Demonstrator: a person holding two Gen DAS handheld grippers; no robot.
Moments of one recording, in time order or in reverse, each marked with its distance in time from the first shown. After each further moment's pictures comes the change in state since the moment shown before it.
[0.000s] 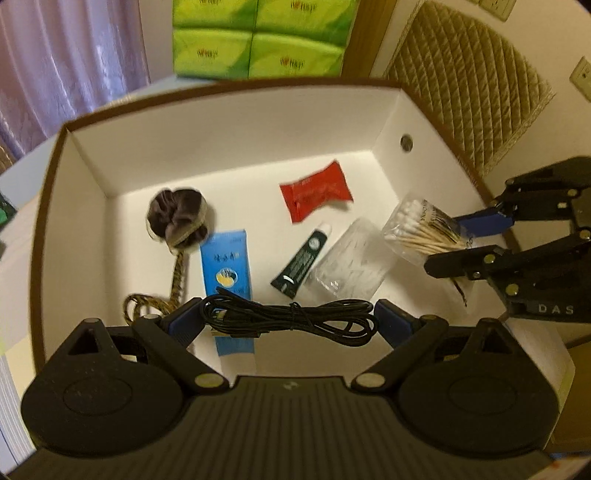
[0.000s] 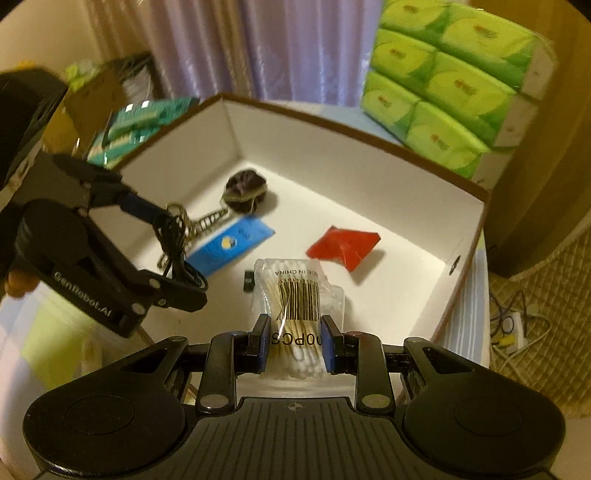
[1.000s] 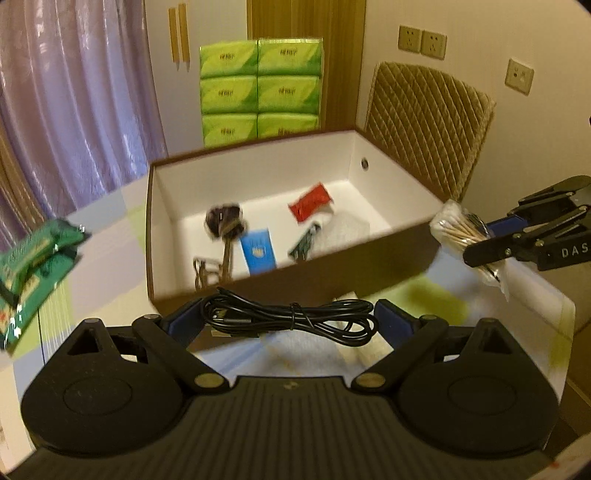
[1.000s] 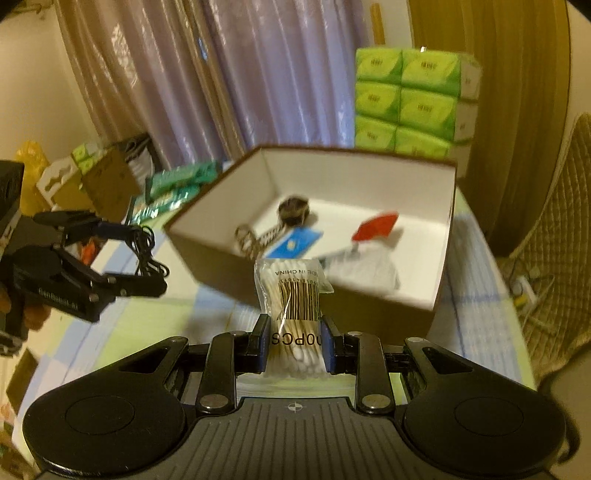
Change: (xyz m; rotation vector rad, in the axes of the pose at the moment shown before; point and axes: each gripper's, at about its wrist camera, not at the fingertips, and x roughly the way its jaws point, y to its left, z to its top) left arm -0.127 -0.010 -0.132 0.127 -0.339 0.077; right arm -0.097 0.083 -0.082 0.220 -0.292 0.003
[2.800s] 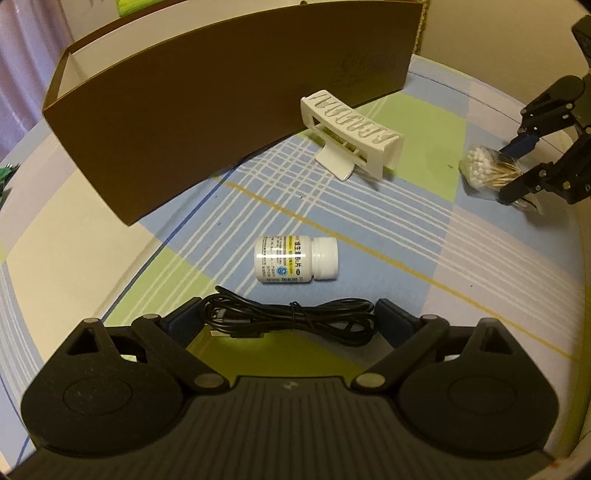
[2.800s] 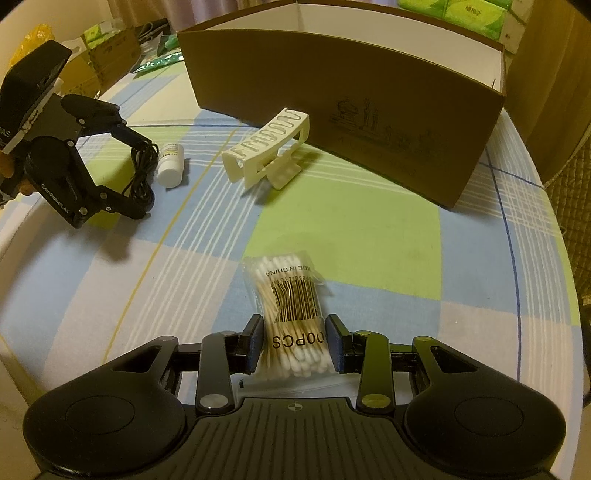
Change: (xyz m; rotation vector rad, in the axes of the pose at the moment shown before) left arm 0.062 0.002 -0.123 0.222 0.280 -0.121; right arm 0.046 0.010 -0.142 -0.164 0.307 -0.046
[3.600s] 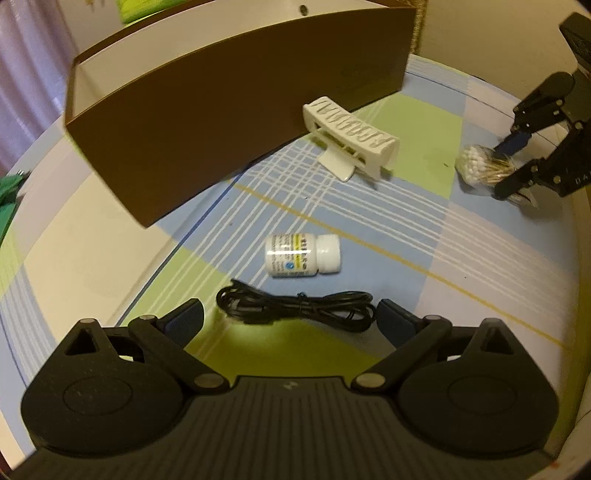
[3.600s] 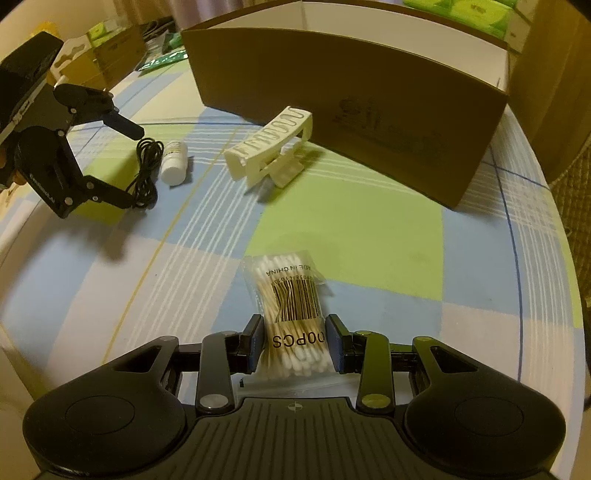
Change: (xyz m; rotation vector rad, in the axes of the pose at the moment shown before) left arm -0.013 -0.001 0.001 0.040 0.004 0.018; right arm -0.001 -0.005 0.001 0.001 0.007 0.026
